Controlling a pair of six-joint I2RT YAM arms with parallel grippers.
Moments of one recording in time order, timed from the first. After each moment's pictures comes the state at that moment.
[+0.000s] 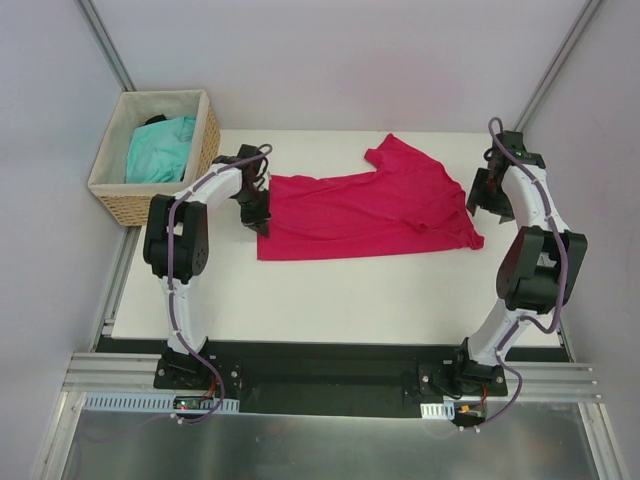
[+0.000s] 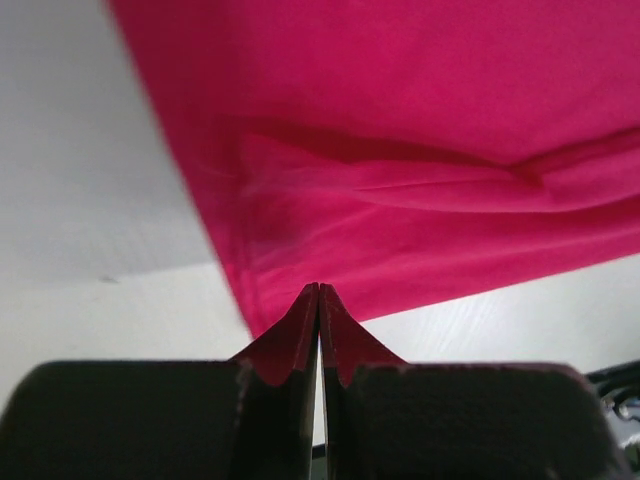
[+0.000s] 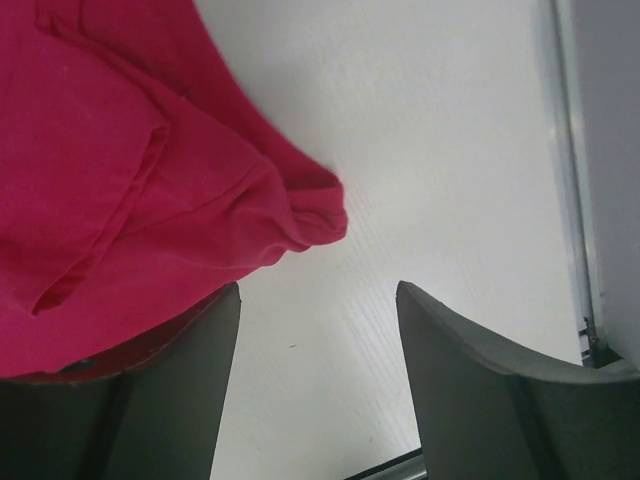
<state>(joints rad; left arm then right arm) -0.22 2.03 1.57 -0.93 0.23 -0.31 -0.13 1.79 1.57 -0.95 0.25 0.19</state>
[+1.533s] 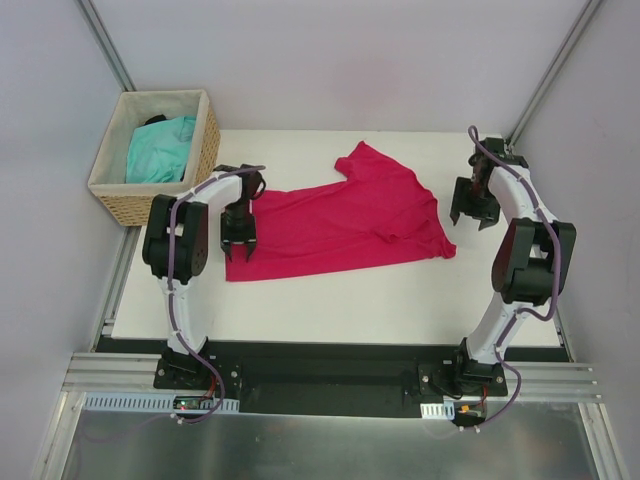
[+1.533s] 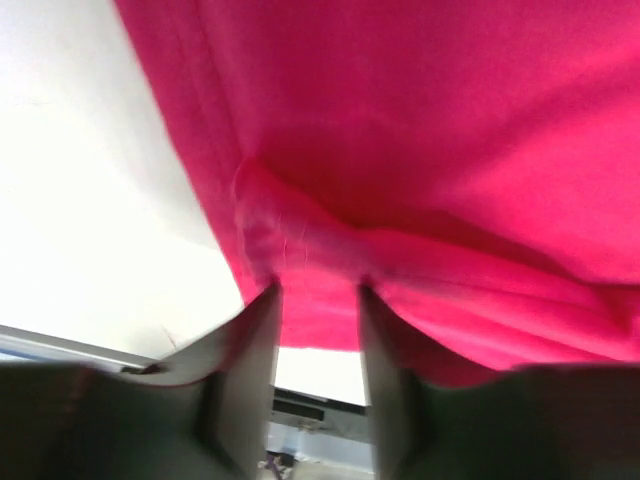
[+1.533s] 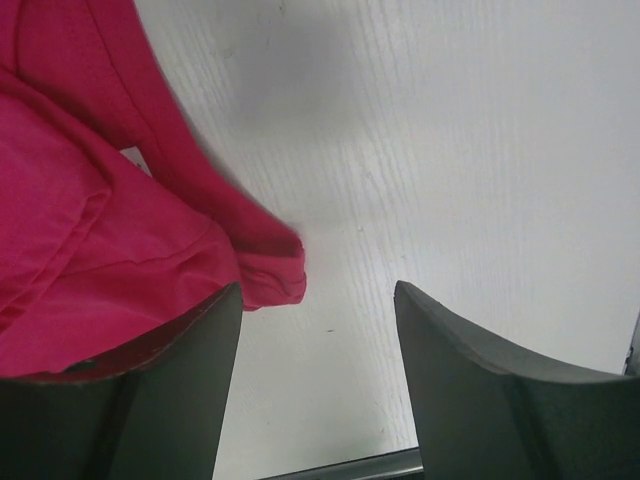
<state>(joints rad) -0.23 2.04 1.46 -1.14 -0.10 -0.38 -0.07 1.86 1.55 -0.97 0.14 0.14</state>
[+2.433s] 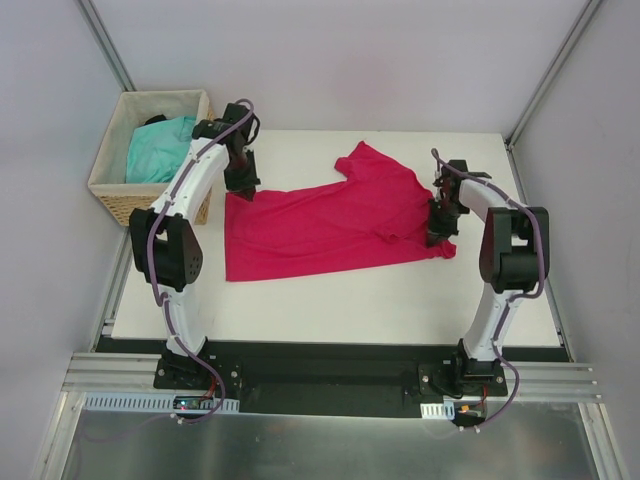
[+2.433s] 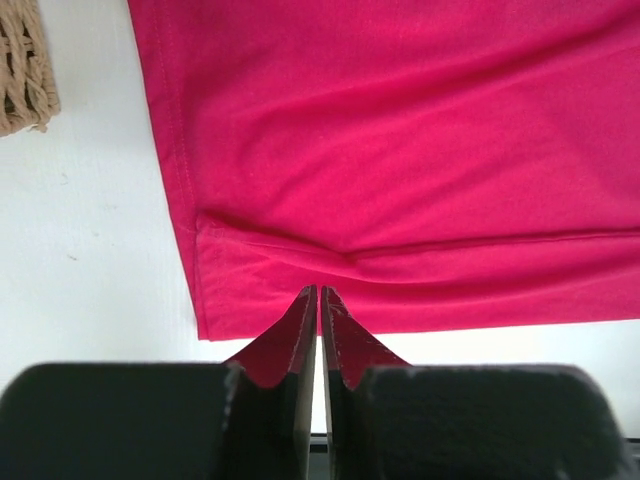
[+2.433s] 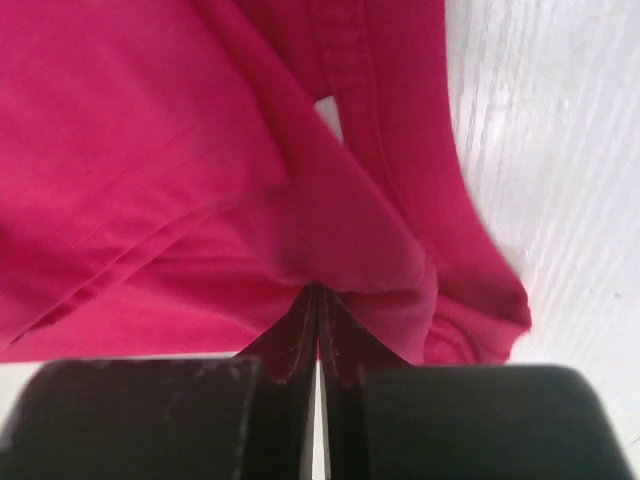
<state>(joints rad) -0.23 1.95 1.90 -1.17 -0.01 -0.41 0.05 1.94 1.38 -0.83 -0.11 0.18</state>
